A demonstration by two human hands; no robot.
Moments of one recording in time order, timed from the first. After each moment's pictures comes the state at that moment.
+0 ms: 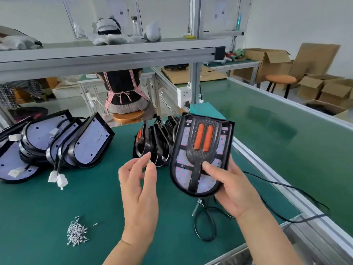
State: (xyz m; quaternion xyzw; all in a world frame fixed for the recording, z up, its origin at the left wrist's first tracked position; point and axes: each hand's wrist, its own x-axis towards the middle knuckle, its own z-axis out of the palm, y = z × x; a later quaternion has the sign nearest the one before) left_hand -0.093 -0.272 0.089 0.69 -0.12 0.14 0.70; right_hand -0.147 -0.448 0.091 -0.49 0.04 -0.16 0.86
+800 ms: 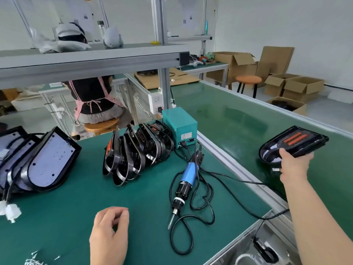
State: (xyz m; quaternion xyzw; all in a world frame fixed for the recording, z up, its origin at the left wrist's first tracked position) left_hand -0.073 -0.259 0.013 0.79 -0.04 0.02 0.61; right_hand -0.195 -0.707 0.036 -0.43 0.49 -0.51 0.56
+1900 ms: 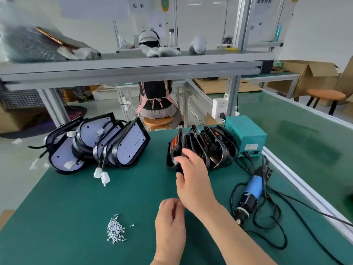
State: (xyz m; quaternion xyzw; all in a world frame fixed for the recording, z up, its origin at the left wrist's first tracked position) left_hand -0.076 -0.247 0.025 0.77 -0.01 0.01 0.63; right_hand -0.039 -0.346 0.077 -0.92 -0.01 -0.27 0.29
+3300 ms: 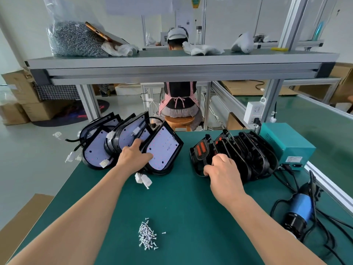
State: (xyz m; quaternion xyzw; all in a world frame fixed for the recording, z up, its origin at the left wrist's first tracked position) left_hand 0.155 -0.093 0.094 0.95 0.01 -0.03 0.30; right_hand 0.024 -0.352 0.071 -0.98 -0.02 -0.17 0.05
